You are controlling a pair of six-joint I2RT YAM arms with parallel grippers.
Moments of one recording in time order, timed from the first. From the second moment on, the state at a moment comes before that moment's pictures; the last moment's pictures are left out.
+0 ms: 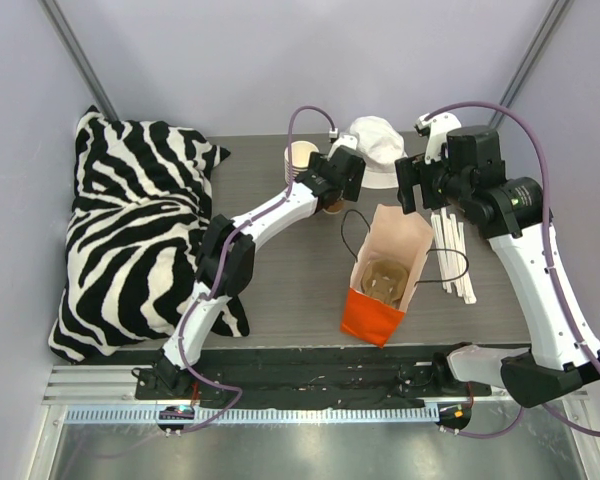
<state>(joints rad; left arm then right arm) -0.76 2.34 2.12 -0.46 -0.47 -0.30 0.34 1.24 1.67 -1.05 0.09 -0.05</state>
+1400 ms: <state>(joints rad) -0.75 2.36 2.11 -0.41 -0.43 -0.31 0.34 1.26 1.68 -1.06 0.08 -0.05</state>
